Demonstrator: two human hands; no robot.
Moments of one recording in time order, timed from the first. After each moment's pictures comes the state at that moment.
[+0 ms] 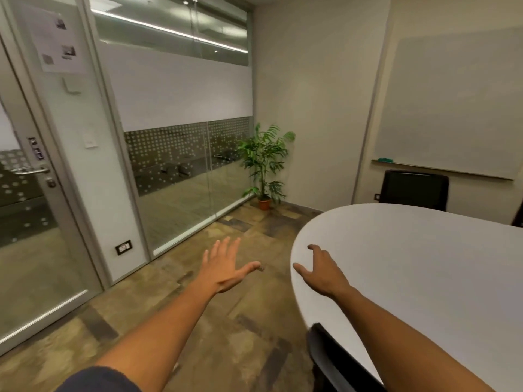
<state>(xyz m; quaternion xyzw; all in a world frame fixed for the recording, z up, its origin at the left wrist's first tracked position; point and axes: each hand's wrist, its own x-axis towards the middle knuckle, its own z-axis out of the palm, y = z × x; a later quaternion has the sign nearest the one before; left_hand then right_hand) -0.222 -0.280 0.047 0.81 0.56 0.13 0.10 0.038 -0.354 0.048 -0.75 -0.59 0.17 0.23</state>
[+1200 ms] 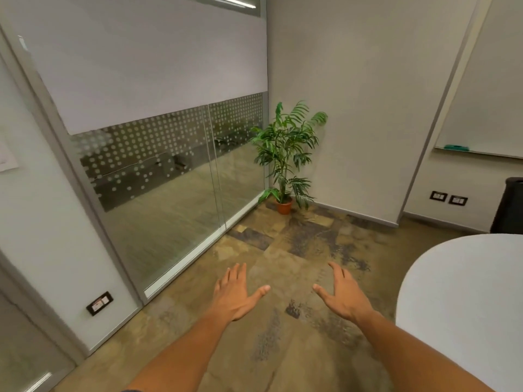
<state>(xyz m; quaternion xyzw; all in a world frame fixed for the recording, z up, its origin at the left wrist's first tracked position) -0.227 0.378 -0.063 0.80 0.57 0.06 0.17 0.051 0.294 -0.053 -0.78 -0.56 0.20 0.18</state>
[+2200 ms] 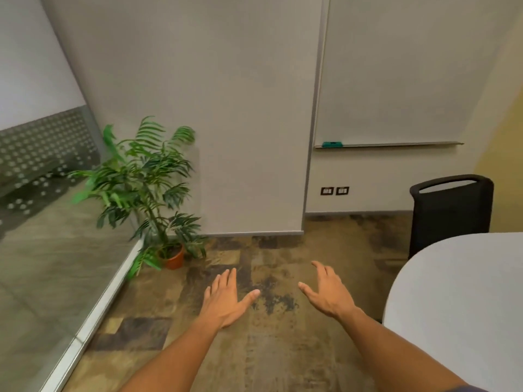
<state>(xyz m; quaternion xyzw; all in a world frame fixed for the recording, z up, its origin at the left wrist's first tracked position) 0.257 0.866 -0.072 0.90 0.36 -0.02 0.22 0.457 0.668 -0.065 -0.90 -0.35 0.14 0.21</state>
